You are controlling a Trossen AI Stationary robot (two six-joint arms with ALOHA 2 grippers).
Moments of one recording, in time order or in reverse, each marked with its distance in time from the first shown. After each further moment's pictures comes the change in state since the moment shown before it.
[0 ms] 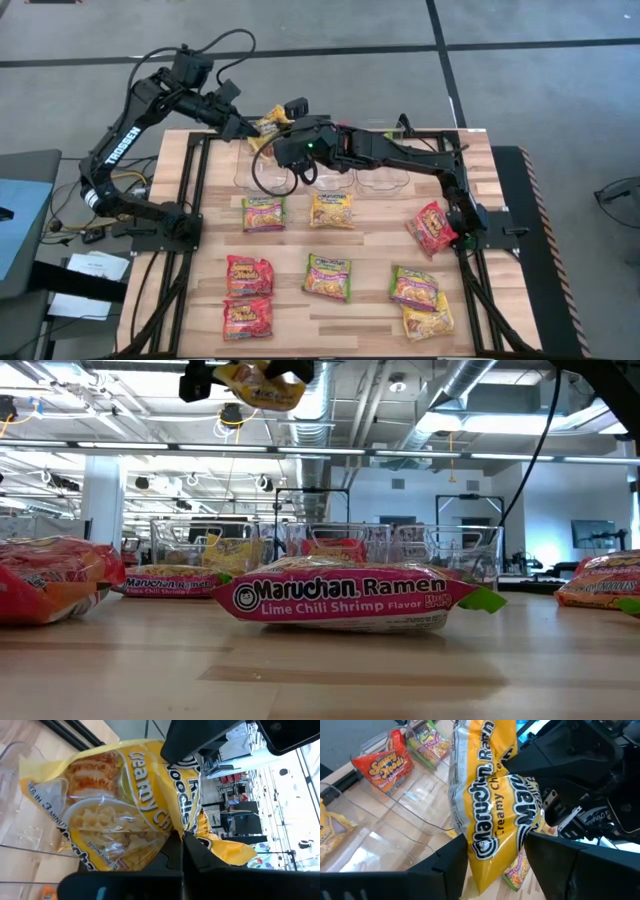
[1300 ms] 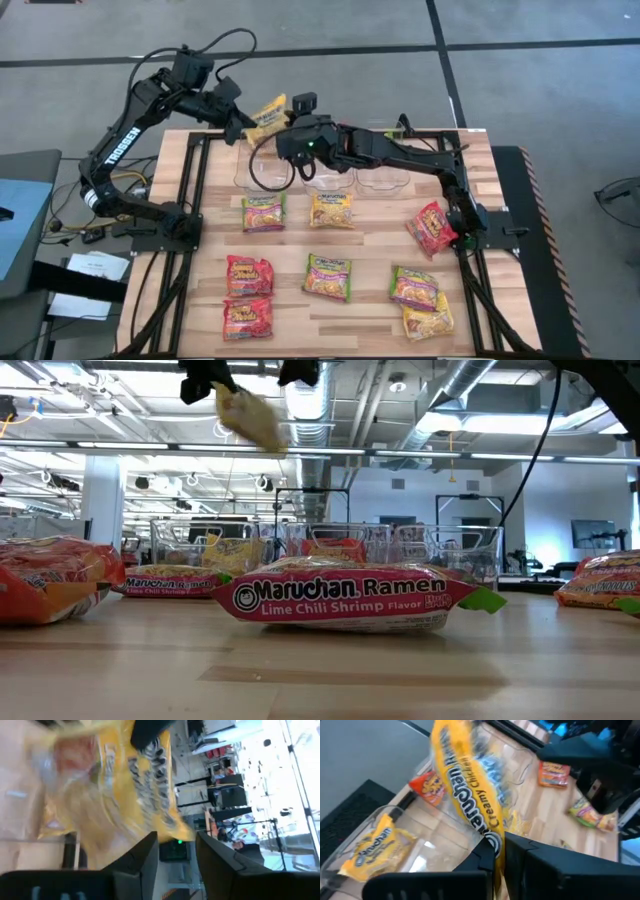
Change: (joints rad) left arm -0.010 -0.003 0.000 0.010 -0.218 0.201; right arm -0.011 -0.008 0.000 -0.004 0.155 0.043
